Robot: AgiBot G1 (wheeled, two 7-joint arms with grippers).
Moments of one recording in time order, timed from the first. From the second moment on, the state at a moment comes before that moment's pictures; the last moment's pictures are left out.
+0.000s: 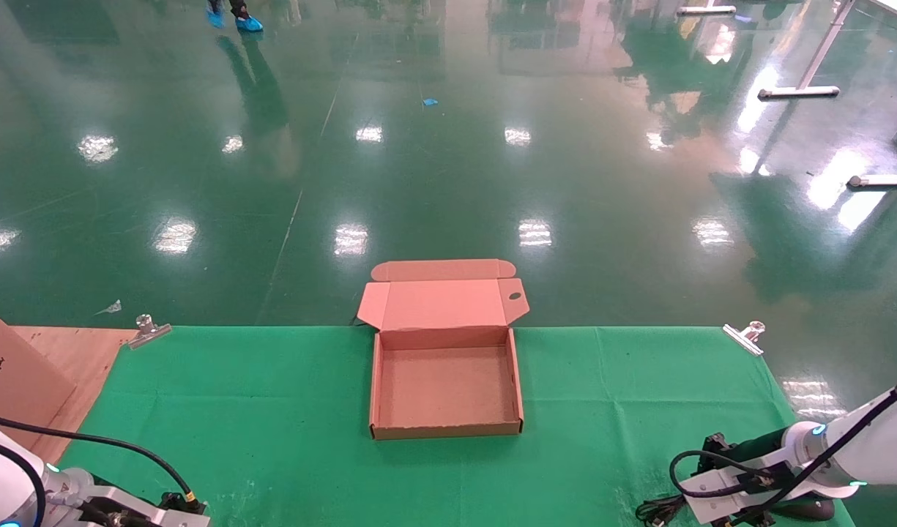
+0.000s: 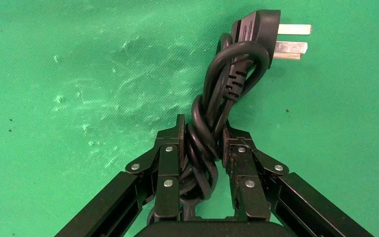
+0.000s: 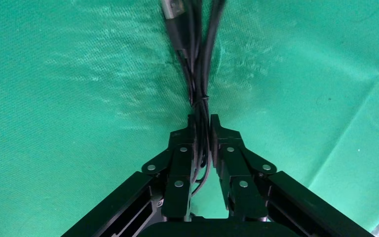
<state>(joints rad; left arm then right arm) -1.60 1.08 0.92 0.00 1.77 1.27 0.72 1.62 -1.15 -0.77 0.01 -1.92 -1.01 -0.91</state>
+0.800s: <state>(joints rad) -2.02 1.16 0.93 -0.08 1.78 1.48 0.61 2.00 -1.15 -0.70 0.05 -1.82 -1.50 -0.89</state>
